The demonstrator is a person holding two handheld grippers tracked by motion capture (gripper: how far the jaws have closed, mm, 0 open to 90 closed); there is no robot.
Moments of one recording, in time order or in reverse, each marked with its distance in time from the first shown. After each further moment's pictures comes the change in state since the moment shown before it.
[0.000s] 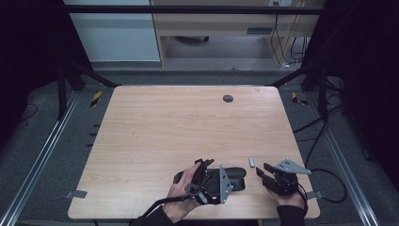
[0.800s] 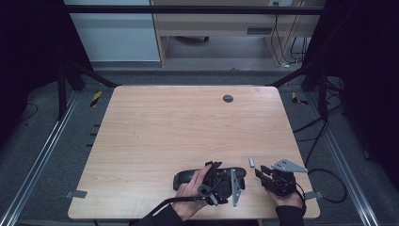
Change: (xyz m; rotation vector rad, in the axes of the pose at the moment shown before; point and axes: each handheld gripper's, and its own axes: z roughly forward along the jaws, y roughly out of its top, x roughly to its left) left arm -0.017 0.009 0.025 0.059 0.018 0.115; right arm 0.005 0.002 0.002 0.051 0.015 0.011
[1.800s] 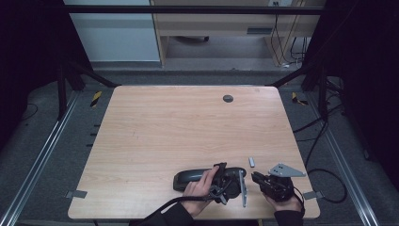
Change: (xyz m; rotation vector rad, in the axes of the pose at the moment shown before) left arm -0.015 0.009 0.030 0.071 0.090 0.100; right arm 0.015 -0.004 -0.007 0.012 0.107 -0.038
